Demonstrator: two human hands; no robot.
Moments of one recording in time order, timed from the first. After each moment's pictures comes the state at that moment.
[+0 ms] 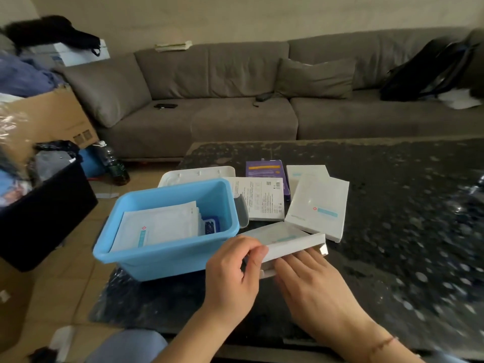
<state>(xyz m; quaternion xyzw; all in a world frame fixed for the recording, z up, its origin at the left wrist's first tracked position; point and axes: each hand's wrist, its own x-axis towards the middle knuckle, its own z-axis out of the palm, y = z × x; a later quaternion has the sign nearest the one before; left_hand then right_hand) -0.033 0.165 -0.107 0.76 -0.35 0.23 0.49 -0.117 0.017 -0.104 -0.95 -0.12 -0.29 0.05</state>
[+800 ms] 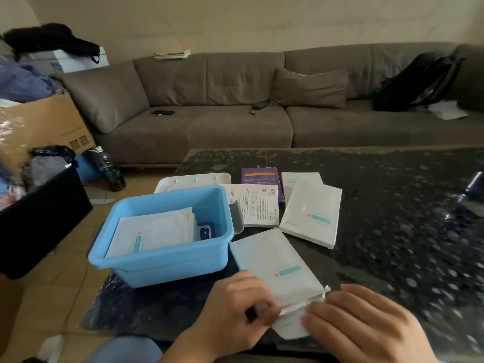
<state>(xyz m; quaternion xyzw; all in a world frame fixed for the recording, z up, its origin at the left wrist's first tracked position) -0.041 0.180 -0.132 0.74 -0.54 0.10 0.39 -0.186 0.000 -0.048 -0.90 -0.22 -0.37 -0.05</state>
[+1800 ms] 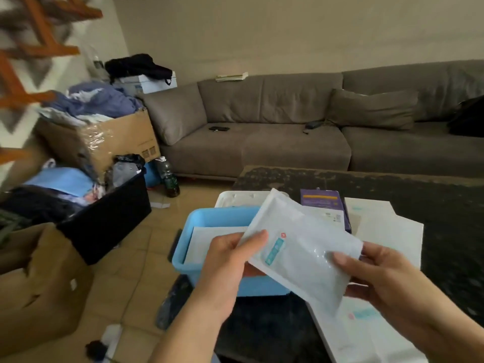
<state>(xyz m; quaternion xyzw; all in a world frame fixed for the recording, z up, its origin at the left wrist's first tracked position) -0.011 0.250 -0.010 0.63 -0.08 -0.10 0.76 -0.074 0.038 -0.008 -0.64 0.15 0.02 0.75</state>
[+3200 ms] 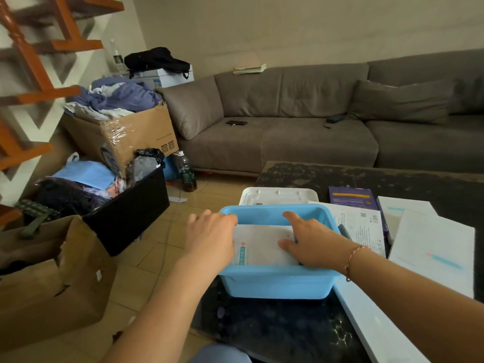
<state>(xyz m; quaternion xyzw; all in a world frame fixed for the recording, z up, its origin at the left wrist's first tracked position) 0.077 0.323 -0.015 0.98 -0.14 0.13 0.00 0.054 0.128 -0.022 -0.98 -0.03 0.05 0.18</state>
